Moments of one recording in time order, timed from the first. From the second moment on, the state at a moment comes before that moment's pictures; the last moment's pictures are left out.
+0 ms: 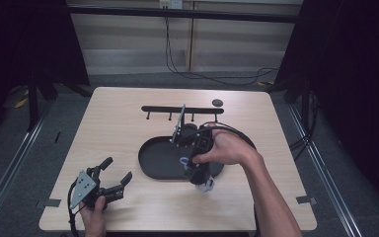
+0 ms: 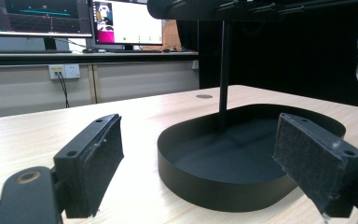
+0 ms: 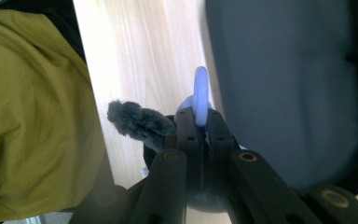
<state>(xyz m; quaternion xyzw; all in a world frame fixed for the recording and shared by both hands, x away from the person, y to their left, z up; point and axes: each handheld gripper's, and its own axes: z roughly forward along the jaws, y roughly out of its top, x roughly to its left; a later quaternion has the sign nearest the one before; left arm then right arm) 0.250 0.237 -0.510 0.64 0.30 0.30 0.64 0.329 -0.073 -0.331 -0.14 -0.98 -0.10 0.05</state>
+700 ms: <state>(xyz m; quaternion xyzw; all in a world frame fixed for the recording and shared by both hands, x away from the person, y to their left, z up) 0.250 0.237 -0.510 0.64 0.30 0.30 0.64 0.355 -0.078 -0.298 -0.15 -0.98 -0.13 0.02</state>
